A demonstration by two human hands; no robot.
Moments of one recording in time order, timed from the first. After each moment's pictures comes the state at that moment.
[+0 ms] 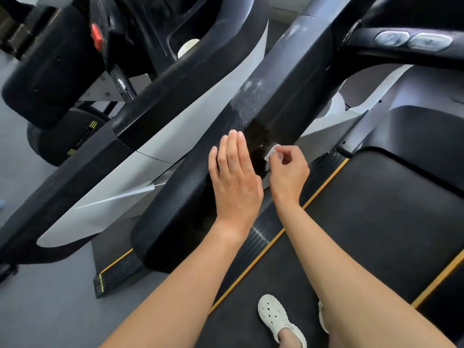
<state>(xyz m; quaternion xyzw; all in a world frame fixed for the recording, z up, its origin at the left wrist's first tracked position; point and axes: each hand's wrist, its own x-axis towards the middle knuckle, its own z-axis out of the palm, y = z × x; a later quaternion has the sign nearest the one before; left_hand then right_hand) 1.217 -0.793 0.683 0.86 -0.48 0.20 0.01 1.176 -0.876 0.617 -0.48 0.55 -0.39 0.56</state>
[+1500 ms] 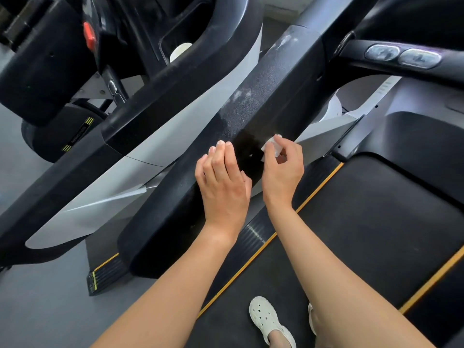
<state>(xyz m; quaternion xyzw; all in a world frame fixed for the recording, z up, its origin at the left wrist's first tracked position) 1.226 -0.806 0.672 0.85 -0.46 0.27 0.02 1.176 -0.897 0.642 -0.46 0.51 -0.45 0.57</state>
